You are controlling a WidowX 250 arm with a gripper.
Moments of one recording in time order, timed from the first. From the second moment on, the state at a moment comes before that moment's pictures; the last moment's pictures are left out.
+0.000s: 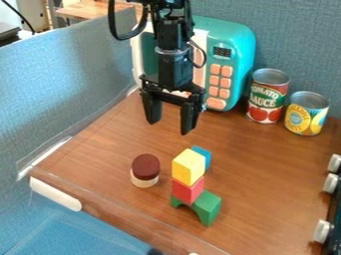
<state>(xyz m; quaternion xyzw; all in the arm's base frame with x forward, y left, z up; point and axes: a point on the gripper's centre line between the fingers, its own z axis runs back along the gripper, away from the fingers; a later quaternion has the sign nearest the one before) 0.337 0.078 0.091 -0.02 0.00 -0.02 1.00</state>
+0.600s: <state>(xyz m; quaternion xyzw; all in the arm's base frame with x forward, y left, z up) 0.354 0.050 0.078 0.00 -0.01 -0.04 1.00</state>
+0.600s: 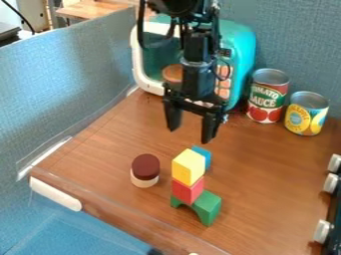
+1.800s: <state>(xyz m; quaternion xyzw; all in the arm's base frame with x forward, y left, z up) 0.347 0.048 0.013 -0.01 0.07 -0.01 1.00</state>
